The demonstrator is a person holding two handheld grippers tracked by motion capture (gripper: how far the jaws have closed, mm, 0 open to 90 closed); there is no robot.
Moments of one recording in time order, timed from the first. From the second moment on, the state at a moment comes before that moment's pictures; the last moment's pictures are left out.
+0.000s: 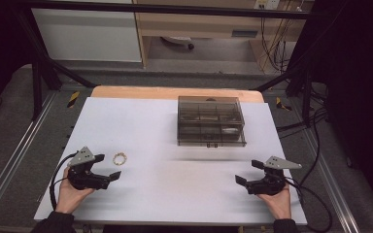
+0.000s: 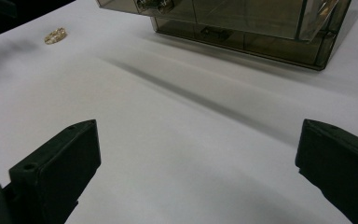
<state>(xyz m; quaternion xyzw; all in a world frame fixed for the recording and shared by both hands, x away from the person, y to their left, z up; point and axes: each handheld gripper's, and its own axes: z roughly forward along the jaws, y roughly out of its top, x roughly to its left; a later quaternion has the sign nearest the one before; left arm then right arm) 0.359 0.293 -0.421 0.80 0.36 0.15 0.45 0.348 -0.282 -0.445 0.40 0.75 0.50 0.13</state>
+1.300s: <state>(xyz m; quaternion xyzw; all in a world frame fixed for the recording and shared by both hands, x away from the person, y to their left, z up) 0.414 0.282 -0.432 0.82 0.42 0.17 0.37 0.348 -0.281 -0.445 0.40 0.76 0.50 0.14</state>
